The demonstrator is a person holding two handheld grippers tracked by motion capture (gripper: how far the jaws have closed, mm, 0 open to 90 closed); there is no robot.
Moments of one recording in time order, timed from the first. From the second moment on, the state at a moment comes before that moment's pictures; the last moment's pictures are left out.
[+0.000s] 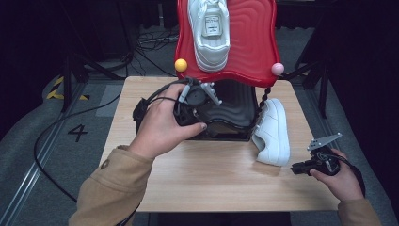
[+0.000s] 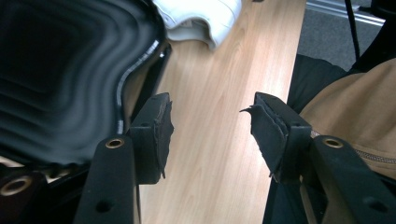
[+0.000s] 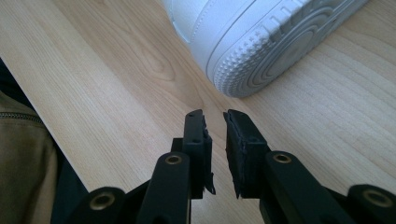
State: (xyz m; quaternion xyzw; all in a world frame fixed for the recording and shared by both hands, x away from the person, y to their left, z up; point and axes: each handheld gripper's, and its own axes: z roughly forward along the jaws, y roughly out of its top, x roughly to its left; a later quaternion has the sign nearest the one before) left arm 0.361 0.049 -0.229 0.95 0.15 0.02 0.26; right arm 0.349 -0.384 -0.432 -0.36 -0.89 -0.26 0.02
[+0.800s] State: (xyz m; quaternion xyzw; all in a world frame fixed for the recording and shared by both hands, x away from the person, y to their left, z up) left arm 0.338 0.047 -0.355 0.95 0.17 -0.02 0.26; right arm 0.353 -0.385 -0.426 -0.38 -0.89 -0.27 0.02
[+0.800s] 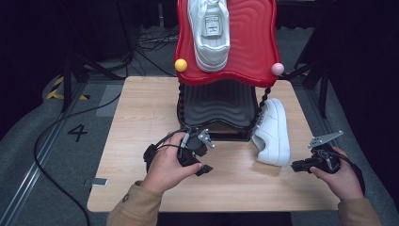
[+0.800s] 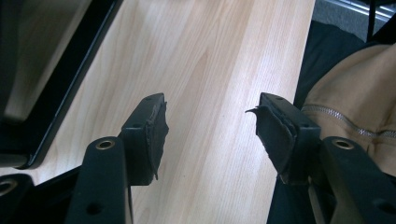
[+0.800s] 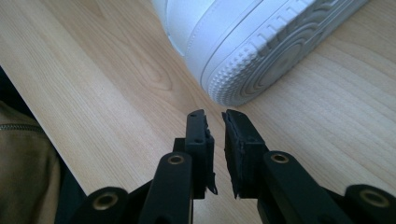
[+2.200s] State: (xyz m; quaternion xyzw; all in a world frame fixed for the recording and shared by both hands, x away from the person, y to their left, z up) left arm 0.332 0.071 -0.372 0.95 0.22 -0.02 0.24; right arm 0.374 -0.343 -0.412 -0.35 -0.89 -0.30 -0.04
